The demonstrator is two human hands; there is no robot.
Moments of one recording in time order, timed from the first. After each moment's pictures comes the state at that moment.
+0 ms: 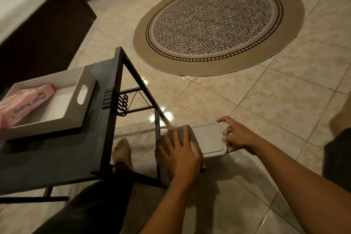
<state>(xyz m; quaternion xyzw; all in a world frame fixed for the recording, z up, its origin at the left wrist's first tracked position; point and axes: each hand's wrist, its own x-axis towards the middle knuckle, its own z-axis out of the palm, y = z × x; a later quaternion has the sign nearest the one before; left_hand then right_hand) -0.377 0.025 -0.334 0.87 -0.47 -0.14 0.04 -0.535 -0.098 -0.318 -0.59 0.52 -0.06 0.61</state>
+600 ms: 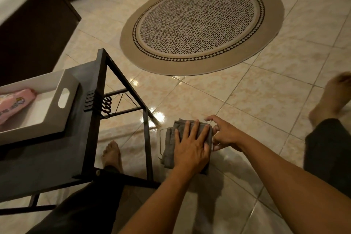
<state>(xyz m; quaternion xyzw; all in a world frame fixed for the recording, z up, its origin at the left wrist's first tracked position) -0.408 0.000 -0.332 0.72 -0.68 -0.14 -0.02 -0.540 -0.093 -0.310 -0.59 0.51 -0.04 0.63</state>
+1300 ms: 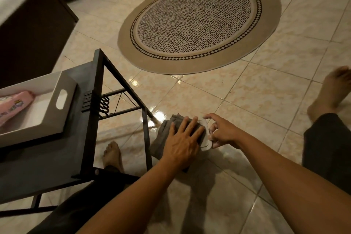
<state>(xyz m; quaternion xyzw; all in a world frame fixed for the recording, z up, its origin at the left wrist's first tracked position) -0.377 -0.005 -0.318 0.64 -0.76 -0.08 -0.12 -0.541 -0.091 -0.316 -0.57 0.52 -0.07 0.64</state>
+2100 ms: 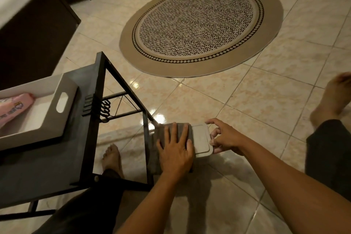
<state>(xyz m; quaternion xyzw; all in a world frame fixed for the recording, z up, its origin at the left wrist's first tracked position) -0.372 0.011 -0.344 0.81 -0.57 -0.14 0.03 -0.543 -0.092 -0.319 -0.54 0.50 -0.09 0.67</state>
